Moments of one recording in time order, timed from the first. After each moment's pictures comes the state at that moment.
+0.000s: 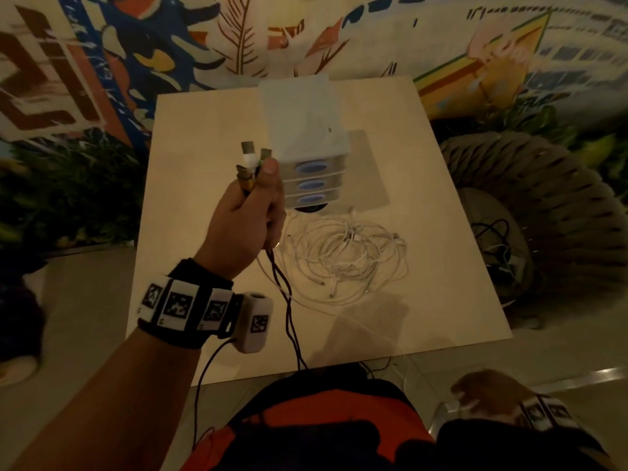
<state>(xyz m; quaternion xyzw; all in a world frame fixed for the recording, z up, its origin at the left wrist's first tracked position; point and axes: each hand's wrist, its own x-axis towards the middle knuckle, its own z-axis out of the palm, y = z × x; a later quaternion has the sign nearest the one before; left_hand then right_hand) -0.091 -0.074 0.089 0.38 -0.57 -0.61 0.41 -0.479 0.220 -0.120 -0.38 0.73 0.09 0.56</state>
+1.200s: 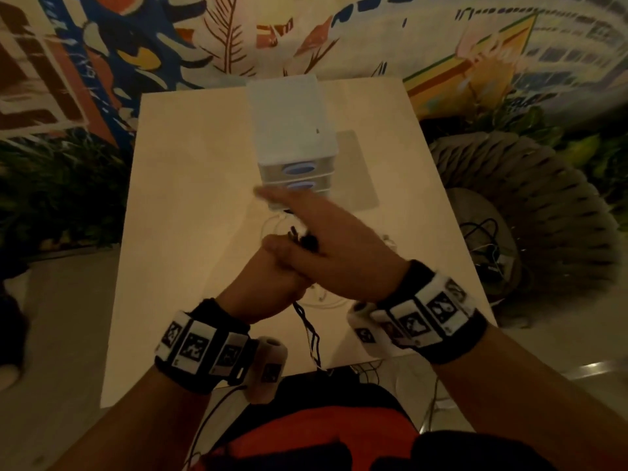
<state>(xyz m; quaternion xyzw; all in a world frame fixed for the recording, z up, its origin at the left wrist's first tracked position) -0.111 -0.032 0.072 0.43 -0.68 -0.57 0.16 -0.259 -0.017 0.100 -0.75 0.48 -0.31 0.32</state>
